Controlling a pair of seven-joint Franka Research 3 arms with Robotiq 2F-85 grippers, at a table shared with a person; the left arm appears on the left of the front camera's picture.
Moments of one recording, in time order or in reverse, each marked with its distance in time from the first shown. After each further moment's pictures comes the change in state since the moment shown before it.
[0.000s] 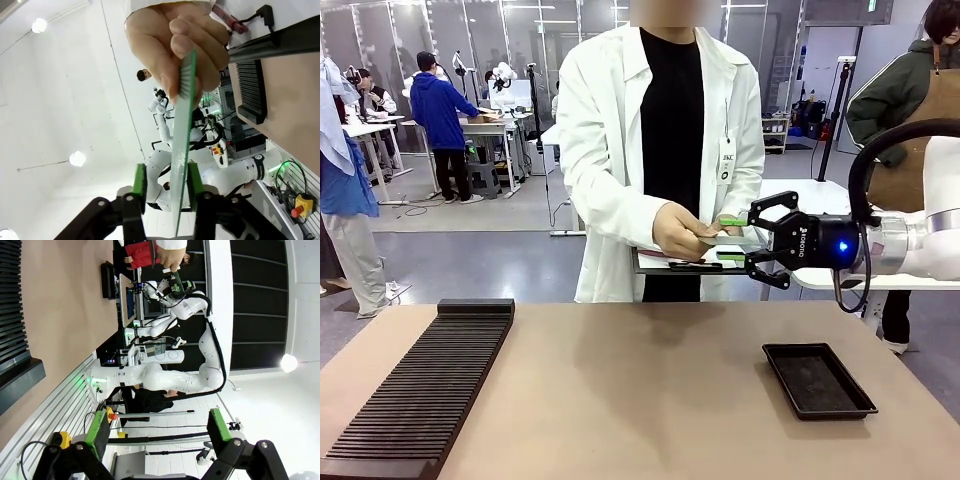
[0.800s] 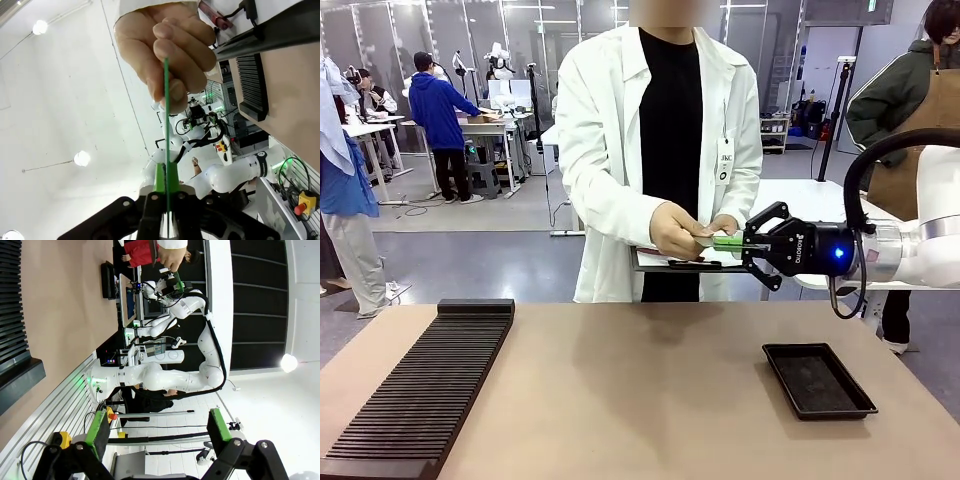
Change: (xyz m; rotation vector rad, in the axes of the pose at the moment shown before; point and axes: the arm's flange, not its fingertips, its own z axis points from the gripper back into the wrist) left arm 0.000 0.000 0.000 0.000 0.000 0.000; right arm 0.005 -0.010 -0.002 0.012 0.014 -0.029
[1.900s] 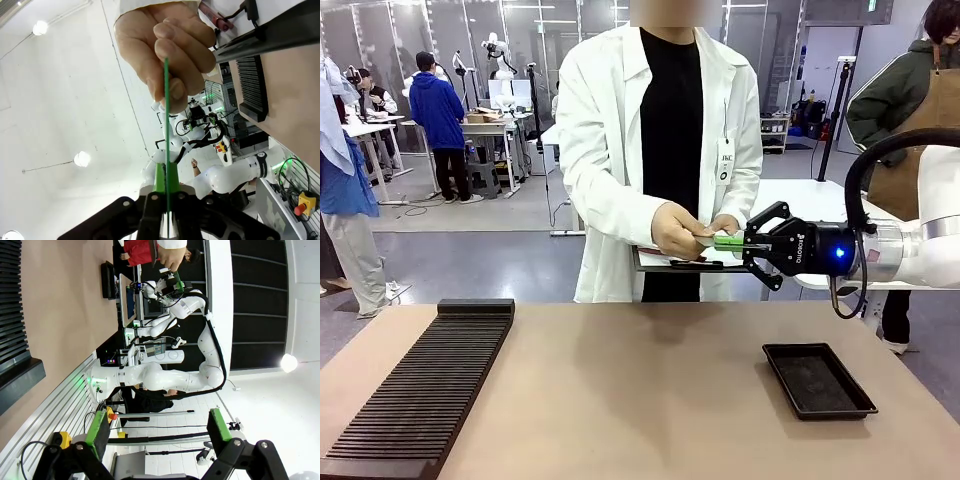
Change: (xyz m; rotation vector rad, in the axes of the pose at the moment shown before) left arm 0.000 0.000 0.000 0.000 0.000 0.000; right arm 0.000 0.000 0.001 0.000 -0.004 0.000
